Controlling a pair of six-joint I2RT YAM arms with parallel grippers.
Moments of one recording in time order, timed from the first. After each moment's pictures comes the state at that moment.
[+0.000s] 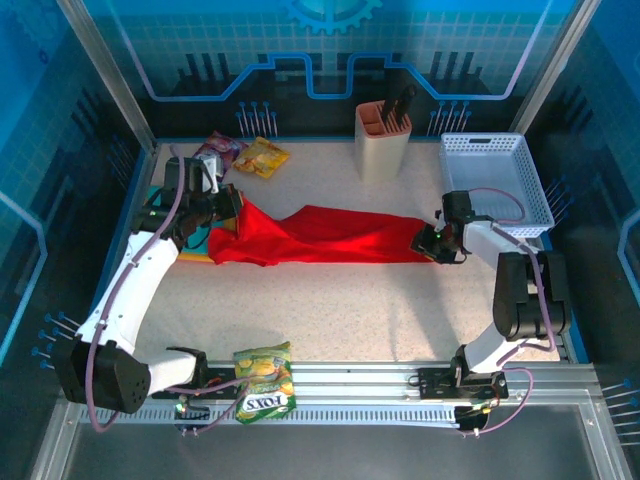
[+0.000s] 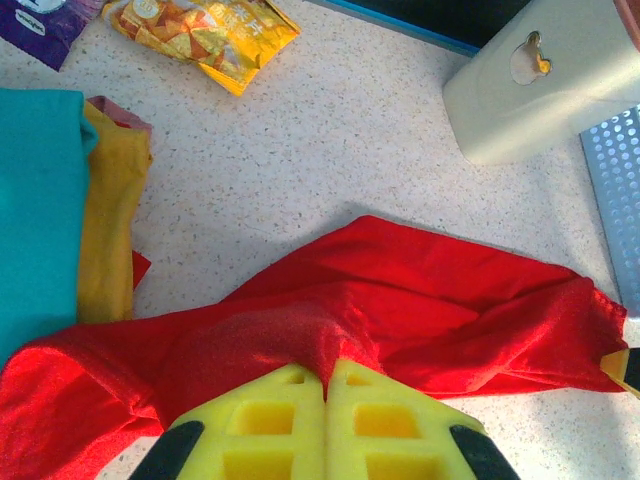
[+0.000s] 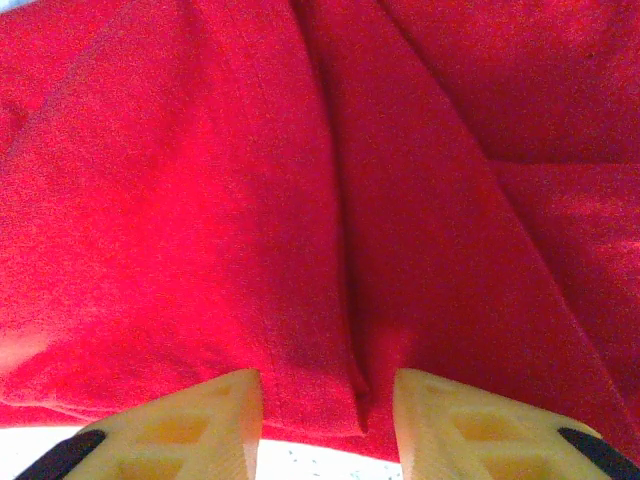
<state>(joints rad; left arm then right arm) -0.11 1.22 1.17 -0.66 0.20 -0.41 0.02 1.61 0.91 -0.52 -0.26 0.47</state>
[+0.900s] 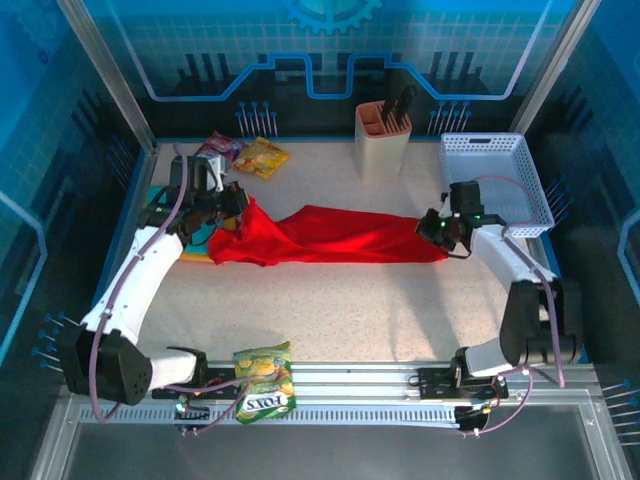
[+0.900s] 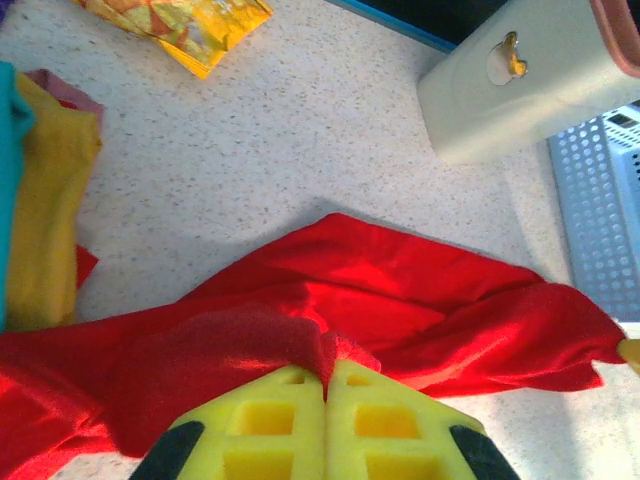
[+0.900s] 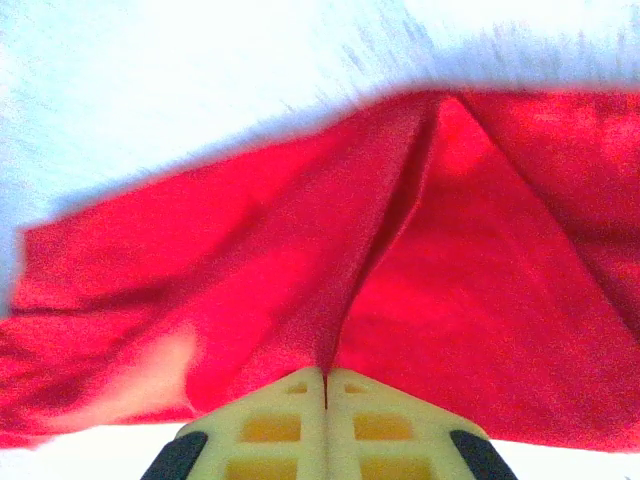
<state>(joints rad) -0.11 1.29 1.18 -0.61 0.27 -0.48 0.03 1.41 0.95 -0.46 -0.29 0.57</state>
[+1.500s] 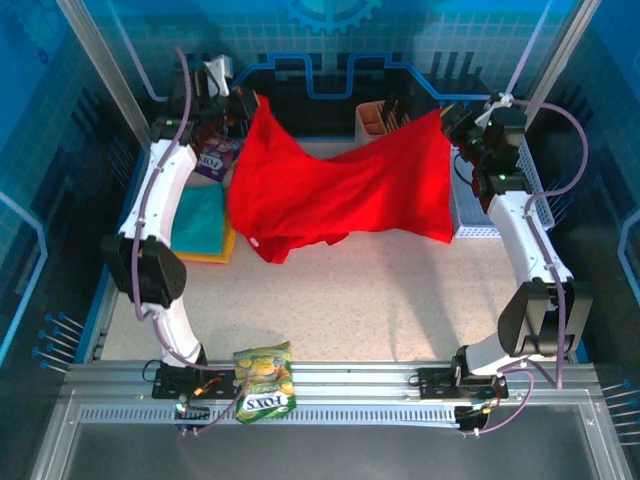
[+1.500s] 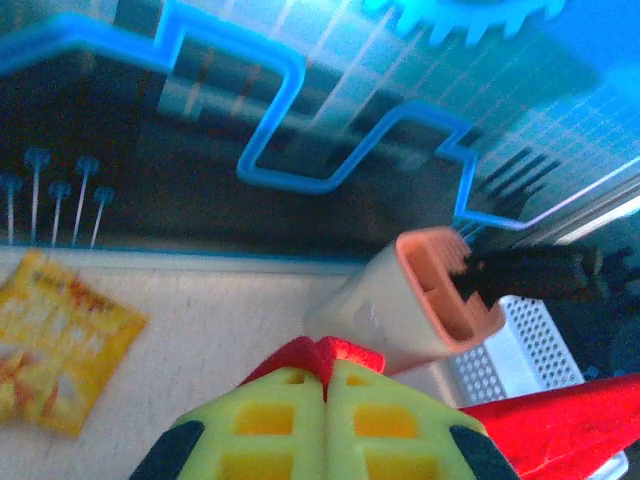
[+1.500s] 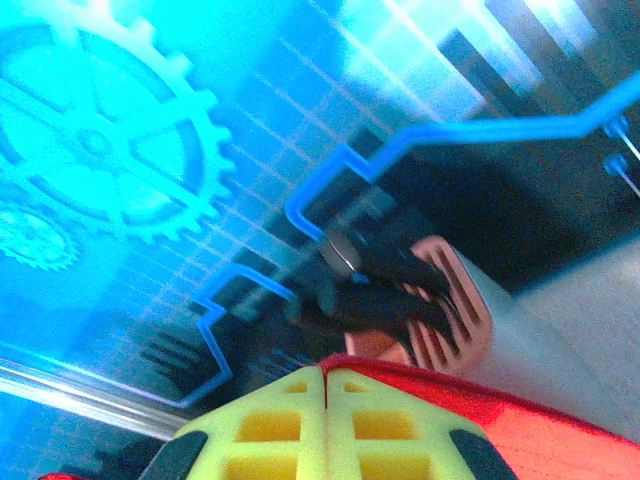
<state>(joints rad) -0.05 1.91 2.08 -0.53 0.41 -0.46 -0.02 1.51 1.39 0.02 -0.25 0.86</state>
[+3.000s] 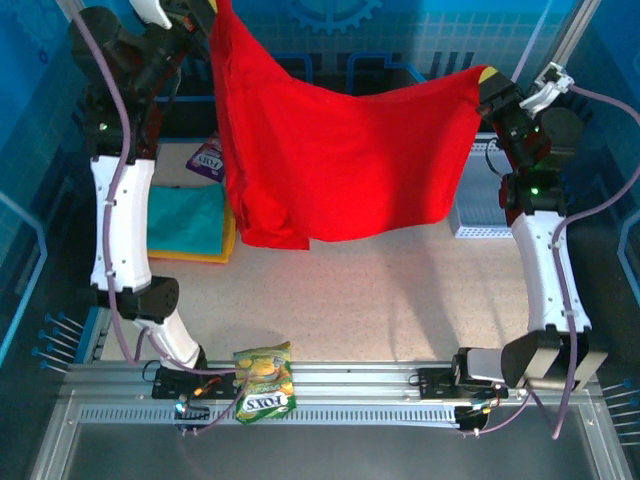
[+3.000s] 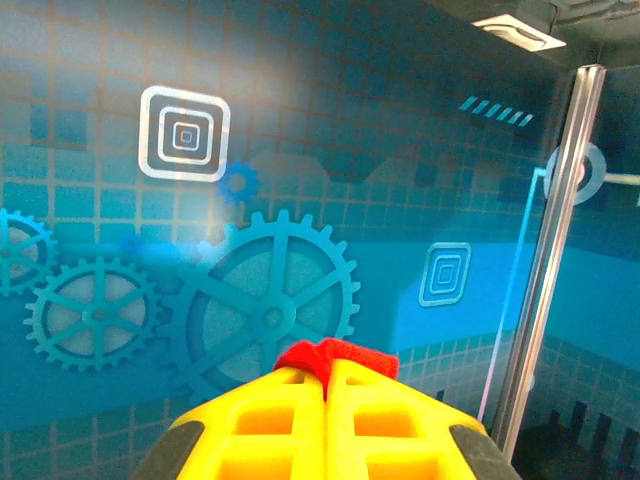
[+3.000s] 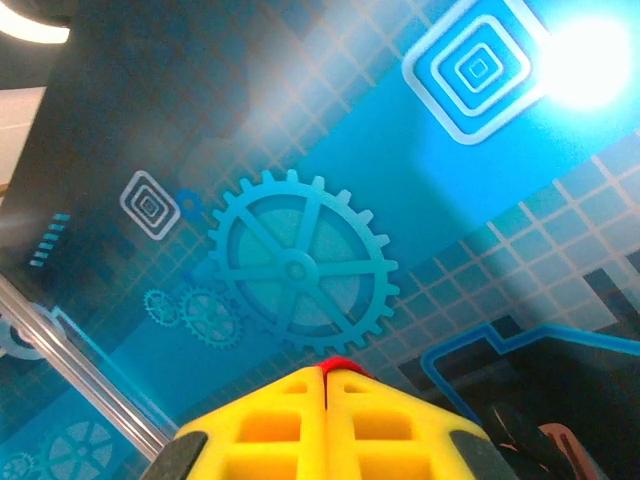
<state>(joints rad) -0.06 1.77 2.47 -0.39 0.38 -0.27 -0.10 1.33 1.41 0.18 -0.31 0.83</state>
